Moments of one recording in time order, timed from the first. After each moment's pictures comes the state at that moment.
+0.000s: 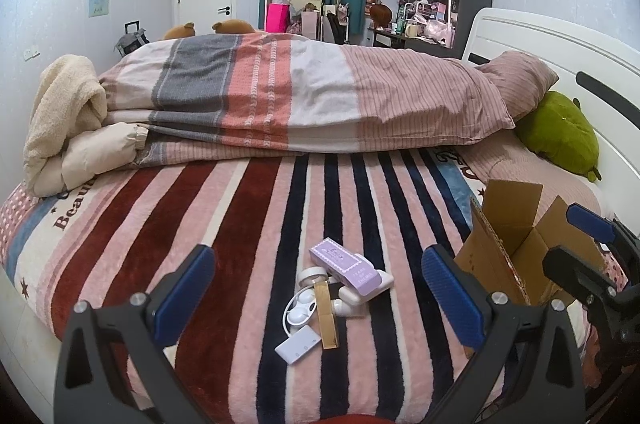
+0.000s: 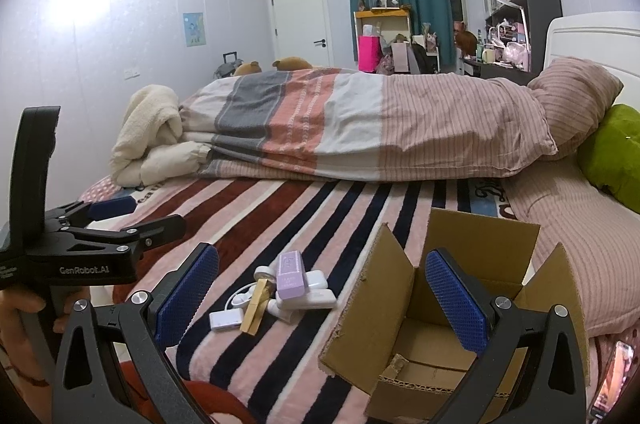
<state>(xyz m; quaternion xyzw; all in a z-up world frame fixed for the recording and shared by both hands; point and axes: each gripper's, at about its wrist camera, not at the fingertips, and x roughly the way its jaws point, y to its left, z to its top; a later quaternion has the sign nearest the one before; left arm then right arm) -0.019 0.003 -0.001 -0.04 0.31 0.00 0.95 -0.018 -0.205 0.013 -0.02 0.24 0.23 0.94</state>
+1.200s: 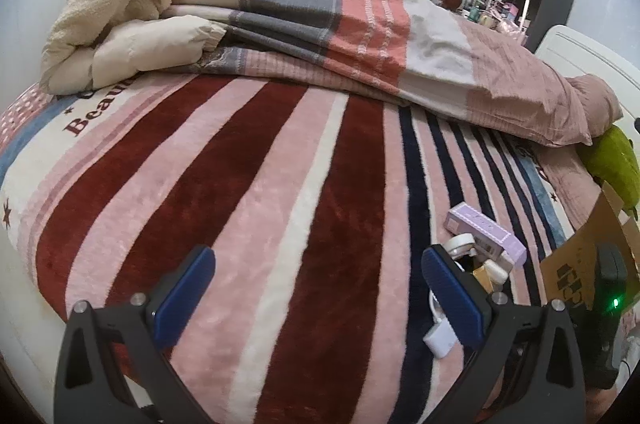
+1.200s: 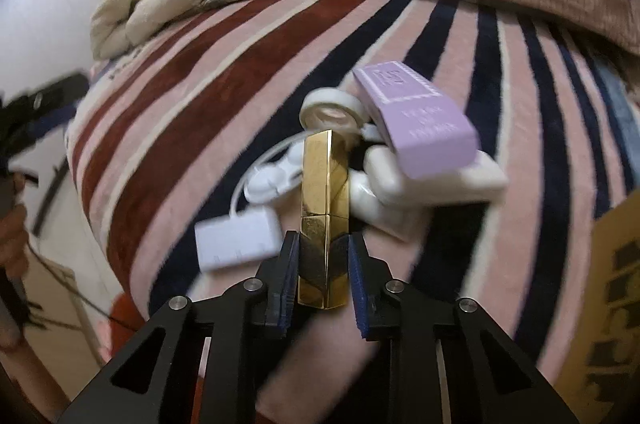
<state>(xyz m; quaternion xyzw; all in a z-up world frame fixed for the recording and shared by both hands) 0.010 0.162 -0.109 -0.13 0.38 0.05 0.91 0.048 -0.051 -0.175 -0.07 0.49 0.27 0.83</state>
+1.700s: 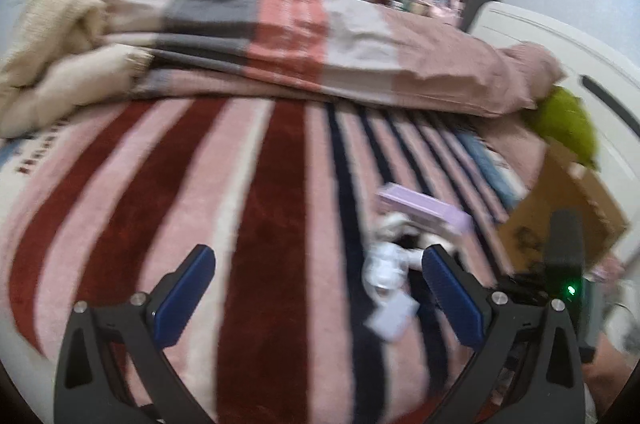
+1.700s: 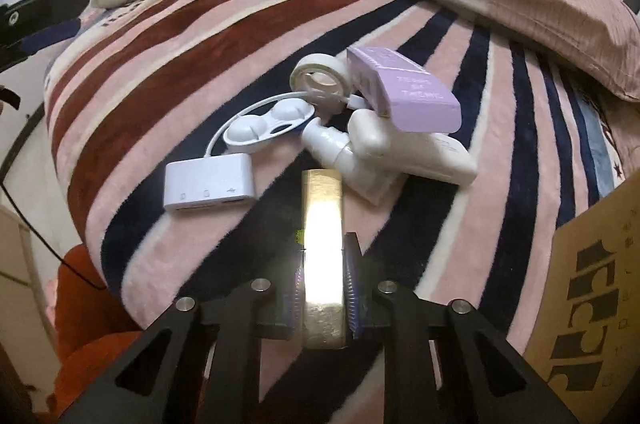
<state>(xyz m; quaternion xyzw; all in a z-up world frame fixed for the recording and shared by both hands) 0.004 0.121 -0.101 -0.11 0.36 -0.09 0.92 0.033 -0.047 -0.181 -0.16 0.46 0.25 0.84</state>
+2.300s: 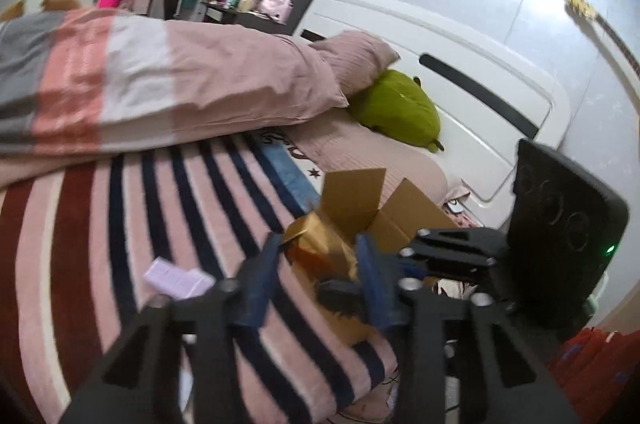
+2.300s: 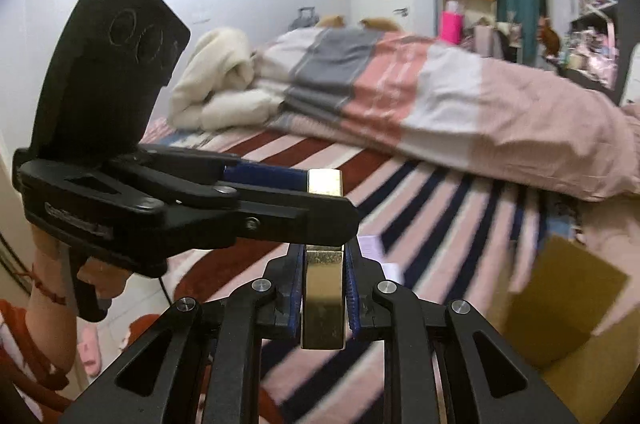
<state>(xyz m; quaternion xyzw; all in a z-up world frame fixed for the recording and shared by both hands) 0.048 -0.031 0.006 -0.09 0.33 -0.36 0.87 -0.006 -0.121 -0.008 -0.08 0.29 0.35 0.89</state>
